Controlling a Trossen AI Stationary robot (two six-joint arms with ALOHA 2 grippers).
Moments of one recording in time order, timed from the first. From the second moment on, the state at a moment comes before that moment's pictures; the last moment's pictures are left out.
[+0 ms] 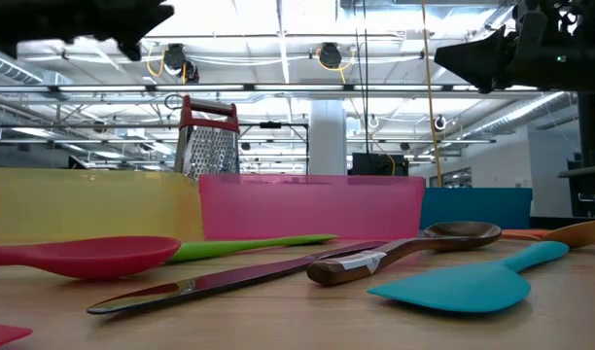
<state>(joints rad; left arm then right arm) 0.03 0.55 0.32 0.36 0.07 0.02 -0.07 0.57 0.02 0.84 0.18 -0.20</state>
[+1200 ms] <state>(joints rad) -0.50 1.34 0.75 0.08 -0.29 -0.28 -0.07 0.57 0.02 0.60 0.18 -0.11</state>
